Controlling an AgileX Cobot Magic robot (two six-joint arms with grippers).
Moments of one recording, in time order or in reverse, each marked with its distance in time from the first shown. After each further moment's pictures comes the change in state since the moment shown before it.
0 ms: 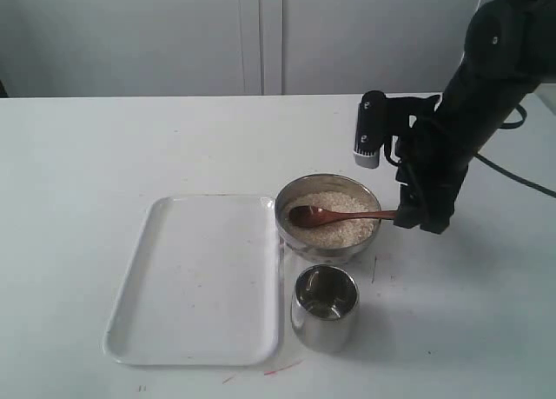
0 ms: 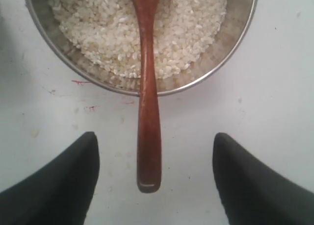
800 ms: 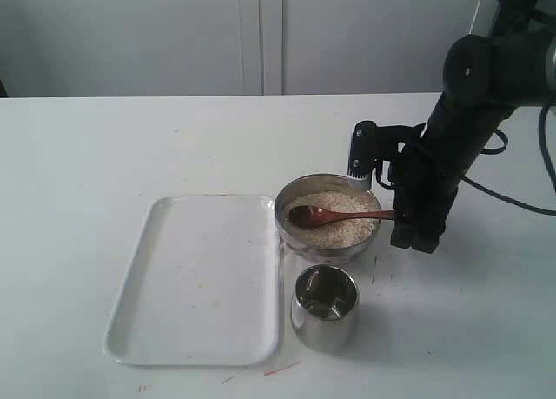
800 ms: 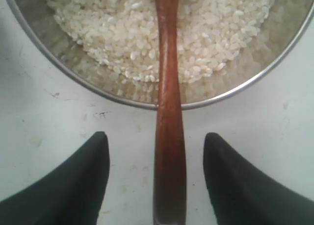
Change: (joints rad) left arm 0.000 0.000 0.000 0.000 0.000 0.000; right arm 0.000 0.100 0.000 0.002 -0.007 0.025
